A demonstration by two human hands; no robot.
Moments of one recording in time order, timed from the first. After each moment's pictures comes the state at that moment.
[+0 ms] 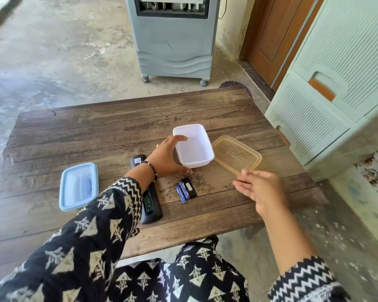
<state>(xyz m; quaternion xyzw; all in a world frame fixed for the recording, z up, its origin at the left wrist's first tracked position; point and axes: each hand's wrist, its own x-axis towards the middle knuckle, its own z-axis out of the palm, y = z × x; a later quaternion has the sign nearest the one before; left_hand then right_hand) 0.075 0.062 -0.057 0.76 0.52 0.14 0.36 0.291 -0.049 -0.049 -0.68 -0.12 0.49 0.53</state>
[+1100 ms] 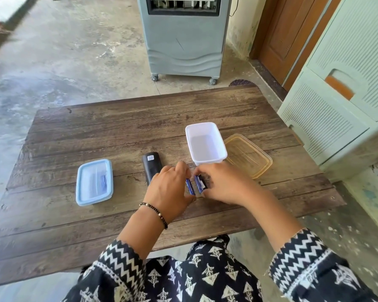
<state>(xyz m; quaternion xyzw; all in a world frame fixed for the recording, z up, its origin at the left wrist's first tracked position) 0.060 -0.030 -0.037 0.80 0.57 0.10 0.17 0.219 -0.027 -0.011 -0.58 -0.78 0.24 0.02</state>
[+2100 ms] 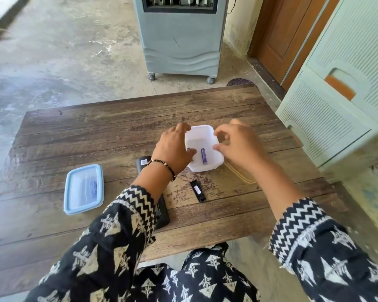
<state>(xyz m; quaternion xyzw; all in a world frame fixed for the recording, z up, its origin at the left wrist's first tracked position) 0.091 0.061 -0.028 0.76 0.59 0.19 0.20 0.260 0.040 -0.012 -0.68 -0.70 0.12 0.18</state>
